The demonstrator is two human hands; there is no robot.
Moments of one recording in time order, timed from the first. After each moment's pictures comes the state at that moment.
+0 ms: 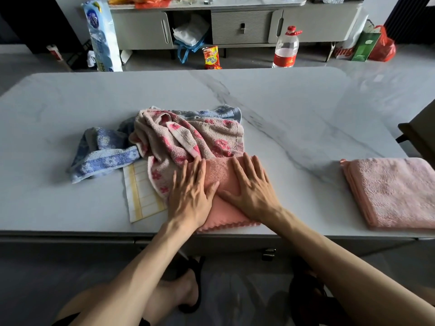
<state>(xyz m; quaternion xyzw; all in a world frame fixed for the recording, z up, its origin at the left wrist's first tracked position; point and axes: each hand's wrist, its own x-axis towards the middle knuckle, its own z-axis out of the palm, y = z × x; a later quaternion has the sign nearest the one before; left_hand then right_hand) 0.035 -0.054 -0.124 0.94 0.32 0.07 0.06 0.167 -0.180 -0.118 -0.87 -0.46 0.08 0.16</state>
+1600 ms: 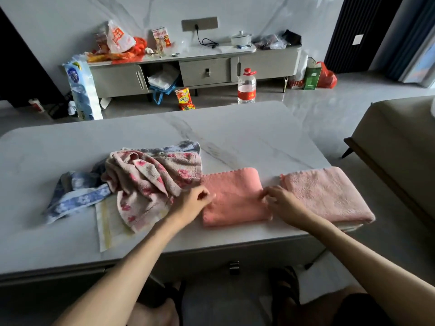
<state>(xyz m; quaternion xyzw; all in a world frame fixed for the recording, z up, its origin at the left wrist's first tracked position) 0.106 -0.110 -0.063 0.91 0.22 0.07 0.33 0.257 -0.347 -0.066 -0.86 -0.38 0.17 0.30</state>
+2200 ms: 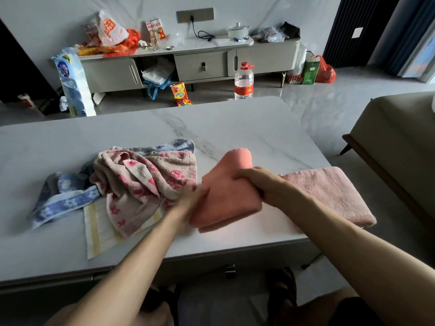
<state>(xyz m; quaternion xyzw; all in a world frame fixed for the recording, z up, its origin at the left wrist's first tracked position) 0.140 -0.112 -0.071 0.71 0.37 0.05 0.59 0.261 -0.273 -0.007 -0.72 -0.08 0.41 0.55</state>
